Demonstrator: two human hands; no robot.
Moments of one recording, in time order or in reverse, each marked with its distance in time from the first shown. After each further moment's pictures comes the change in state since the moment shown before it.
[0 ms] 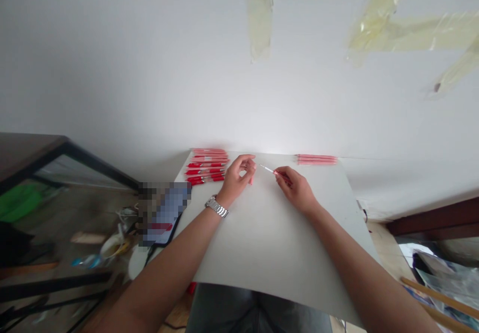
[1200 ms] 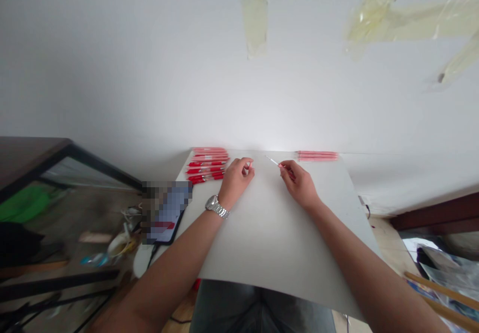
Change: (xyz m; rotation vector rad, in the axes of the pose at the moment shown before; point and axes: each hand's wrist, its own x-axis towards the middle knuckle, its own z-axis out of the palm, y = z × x) left_hand -0.007 0.004 -0.003 0.567 0.020 -0.003; right_hand 0.003 0.000 -0.001 -0.023 0.115 0.023
